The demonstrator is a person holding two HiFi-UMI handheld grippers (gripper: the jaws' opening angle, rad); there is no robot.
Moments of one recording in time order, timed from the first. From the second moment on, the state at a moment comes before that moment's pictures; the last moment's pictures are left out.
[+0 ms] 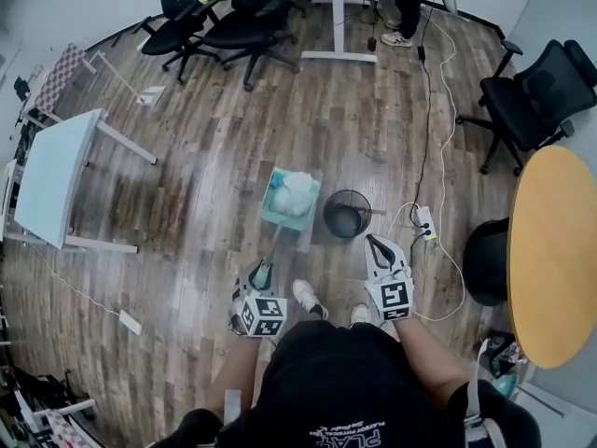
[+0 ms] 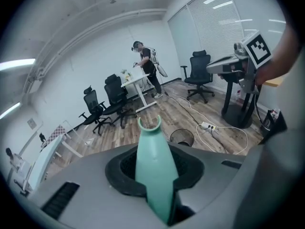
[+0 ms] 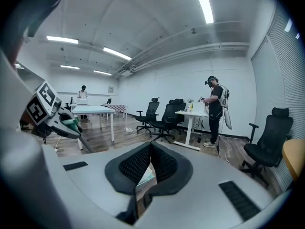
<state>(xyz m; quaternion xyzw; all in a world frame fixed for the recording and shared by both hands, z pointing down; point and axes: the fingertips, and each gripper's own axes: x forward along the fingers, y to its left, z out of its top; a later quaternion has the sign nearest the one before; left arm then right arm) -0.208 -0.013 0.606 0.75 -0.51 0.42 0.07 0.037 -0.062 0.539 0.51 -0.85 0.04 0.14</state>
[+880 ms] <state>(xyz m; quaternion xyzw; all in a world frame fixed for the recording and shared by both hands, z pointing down) -0.061 0.062 0.622 0.72 -0.36 0.55 -0.24 0.110 0.011 0.519 0.49 -0.86 0.02 0.12</state>
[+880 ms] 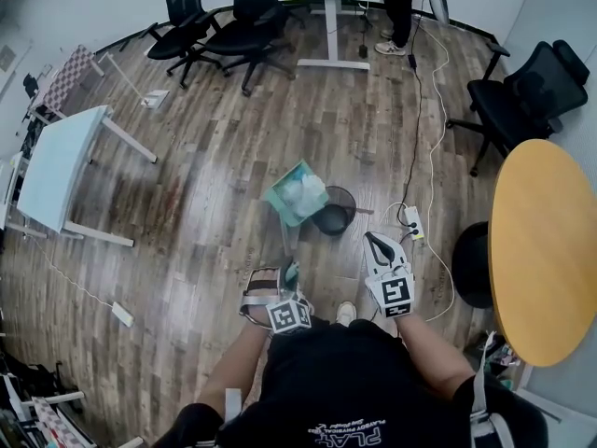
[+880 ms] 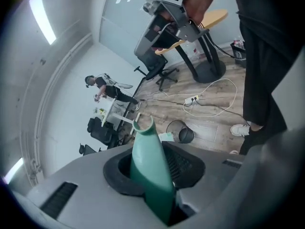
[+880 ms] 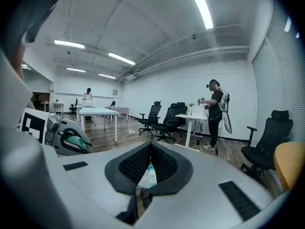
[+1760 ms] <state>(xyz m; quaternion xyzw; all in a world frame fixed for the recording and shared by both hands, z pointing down) -0.030 0.082 0.640 0.65 -0.21 0.61 -0.40 0.136 0.031 0.526 0.50 -0.86 0.04 0.09</state>
